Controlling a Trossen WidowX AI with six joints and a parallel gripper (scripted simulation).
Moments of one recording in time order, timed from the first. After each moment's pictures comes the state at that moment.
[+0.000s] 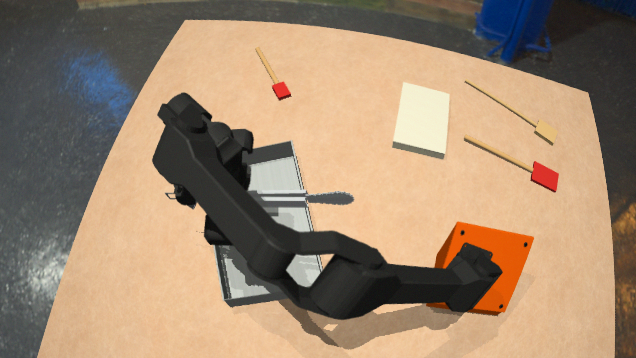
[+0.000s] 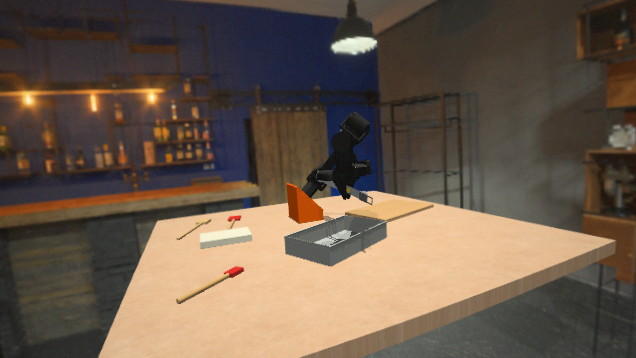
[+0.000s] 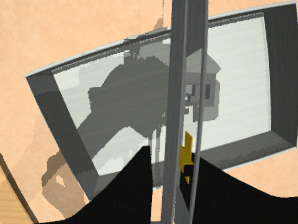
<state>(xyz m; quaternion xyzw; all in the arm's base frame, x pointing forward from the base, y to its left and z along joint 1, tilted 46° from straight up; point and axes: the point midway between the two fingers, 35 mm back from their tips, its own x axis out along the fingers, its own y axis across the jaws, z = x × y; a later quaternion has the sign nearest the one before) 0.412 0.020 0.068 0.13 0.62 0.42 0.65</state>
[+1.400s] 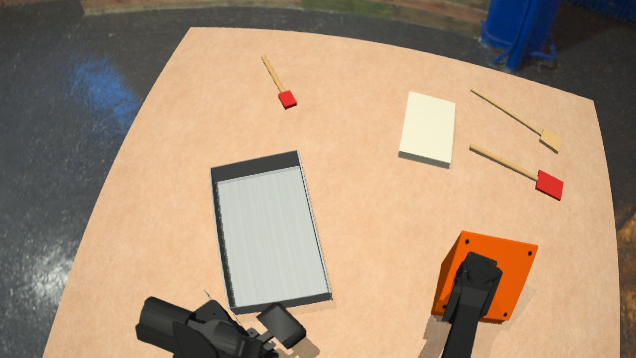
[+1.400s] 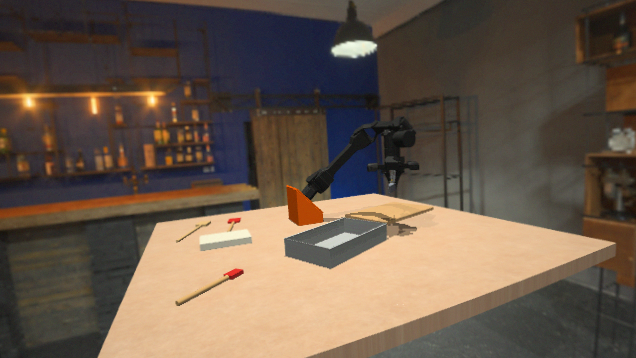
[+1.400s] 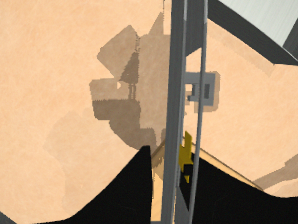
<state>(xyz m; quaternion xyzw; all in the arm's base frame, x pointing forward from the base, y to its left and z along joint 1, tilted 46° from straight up) 0.297 0.166 0.238 0.38 0.73 0.13 0.54</state>
